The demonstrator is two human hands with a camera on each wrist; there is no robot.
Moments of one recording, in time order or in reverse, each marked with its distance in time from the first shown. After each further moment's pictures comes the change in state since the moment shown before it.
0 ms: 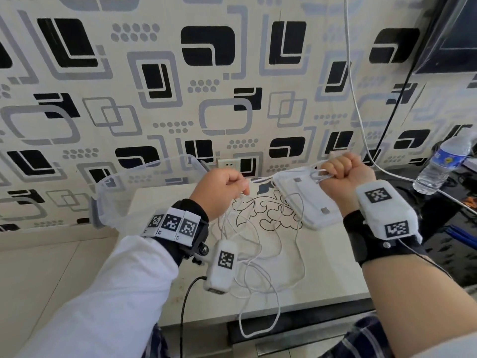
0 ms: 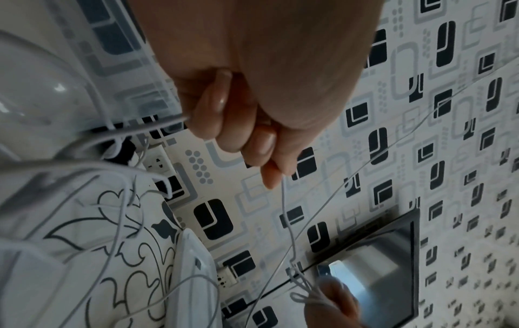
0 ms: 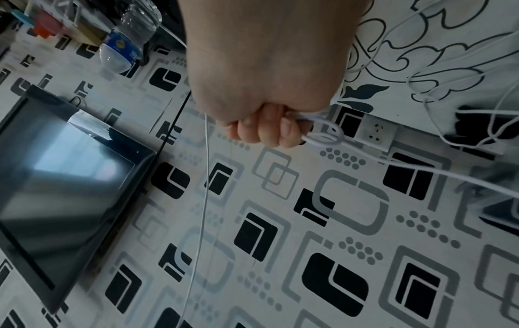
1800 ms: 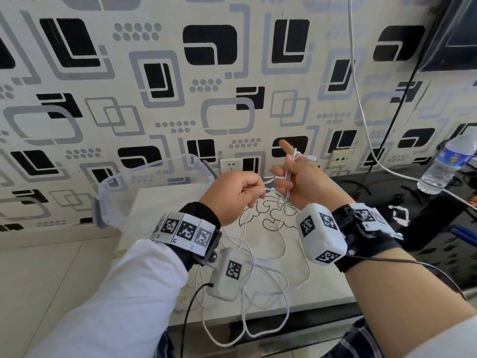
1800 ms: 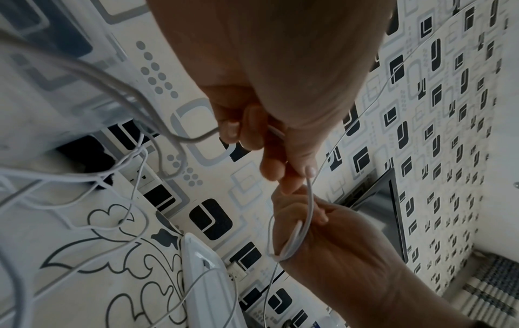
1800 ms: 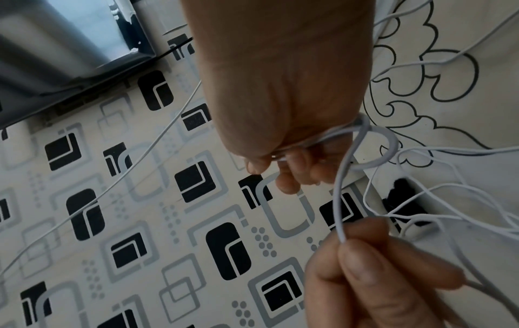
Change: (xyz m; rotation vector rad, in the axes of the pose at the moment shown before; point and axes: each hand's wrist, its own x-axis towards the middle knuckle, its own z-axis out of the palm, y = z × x) left_hand -0.004 0.010 0.008 0.125 -0.122 0.169; right_hand -0.015 0.070 0.009 -0.893 -0.242 0.237
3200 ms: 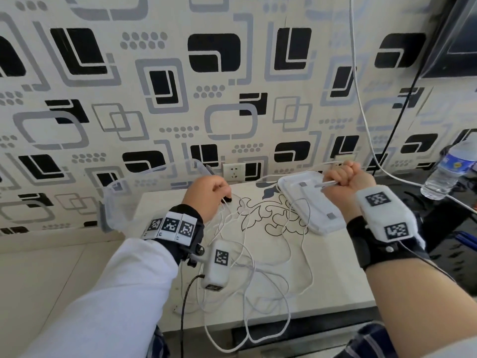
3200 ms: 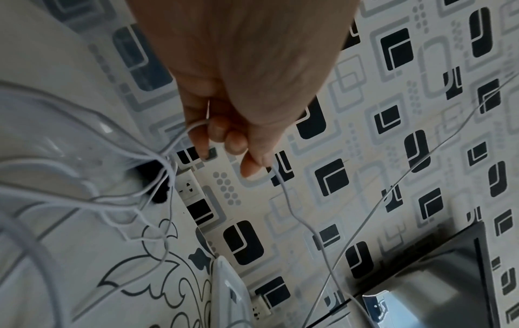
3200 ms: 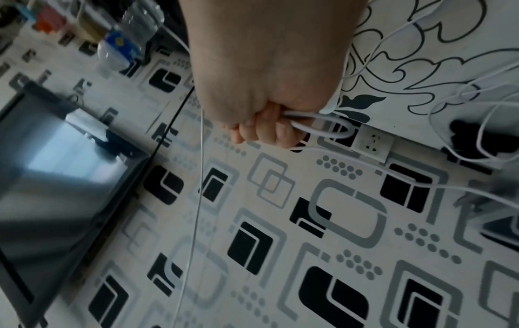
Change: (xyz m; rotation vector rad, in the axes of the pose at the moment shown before) left_hand 0.001 -0.047 -0.018 0.098 0.189 -0.284; right_hand 0.001 -0.035 -0.064 0.813 0.365 -0.201
